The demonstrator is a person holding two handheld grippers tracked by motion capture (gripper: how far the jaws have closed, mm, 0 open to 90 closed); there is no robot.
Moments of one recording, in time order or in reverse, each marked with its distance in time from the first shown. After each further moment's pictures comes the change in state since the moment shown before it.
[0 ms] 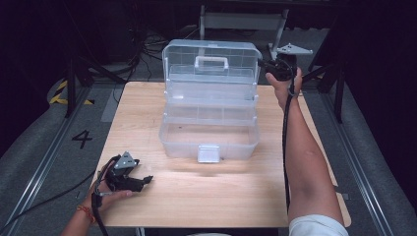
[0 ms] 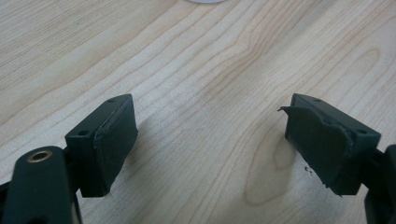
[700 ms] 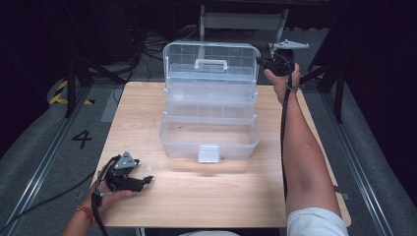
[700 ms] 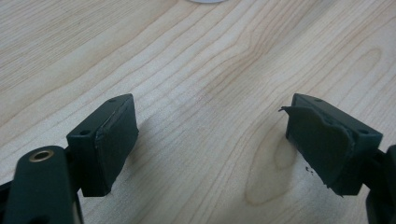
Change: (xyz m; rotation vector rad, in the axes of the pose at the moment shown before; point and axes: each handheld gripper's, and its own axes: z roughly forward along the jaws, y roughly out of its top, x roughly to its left) left arm -0.001 0.000 0.000 -0.005 0.003 -0.006; right arm -0.009 0.007 0.017 0.057 0.003 0.012
